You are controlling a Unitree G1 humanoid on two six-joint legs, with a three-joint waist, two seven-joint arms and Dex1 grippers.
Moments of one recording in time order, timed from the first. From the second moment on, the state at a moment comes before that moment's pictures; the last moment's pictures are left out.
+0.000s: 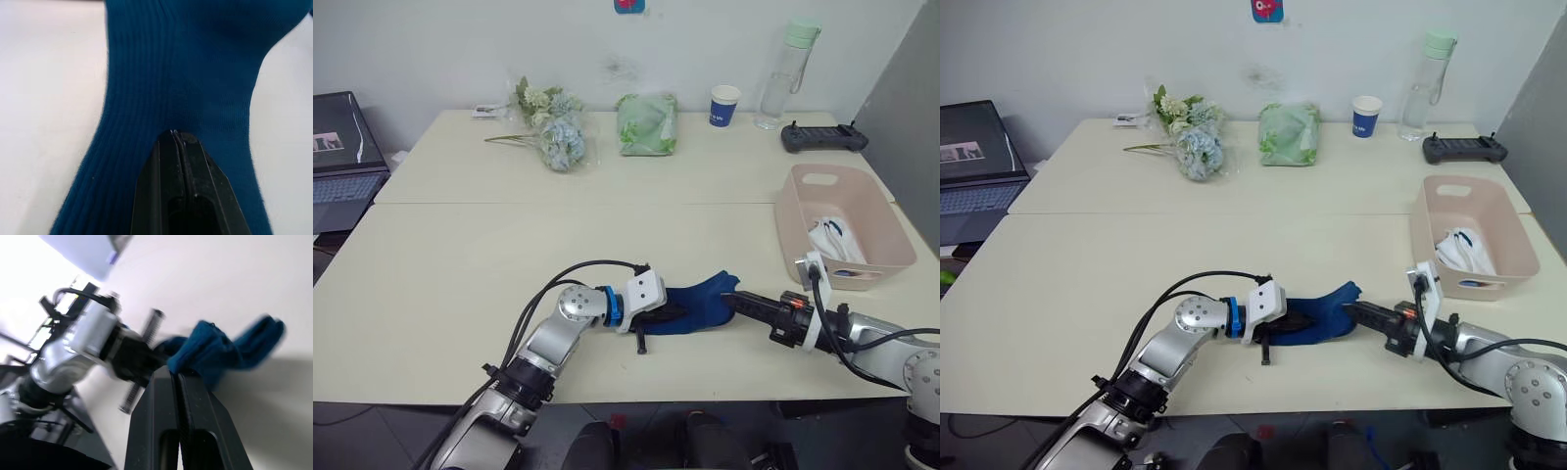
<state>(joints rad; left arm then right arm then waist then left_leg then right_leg) -0.41 0.35 -0.40 0.14 -0.07 0.13 -1.01 -0.13 -0.52 -0.32 -0.48 1.23 1.24 0.41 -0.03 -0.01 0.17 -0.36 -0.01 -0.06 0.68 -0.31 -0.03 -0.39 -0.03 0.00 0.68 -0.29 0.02</state>
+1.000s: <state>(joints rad) -0.31 0.64 -0.02 -0.26 -0.40 0.54 -0.99 -0.44 -0.41 0.15 -0.24 0.90 1.13 0.57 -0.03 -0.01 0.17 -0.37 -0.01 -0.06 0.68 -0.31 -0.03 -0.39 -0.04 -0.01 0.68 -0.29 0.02</state>
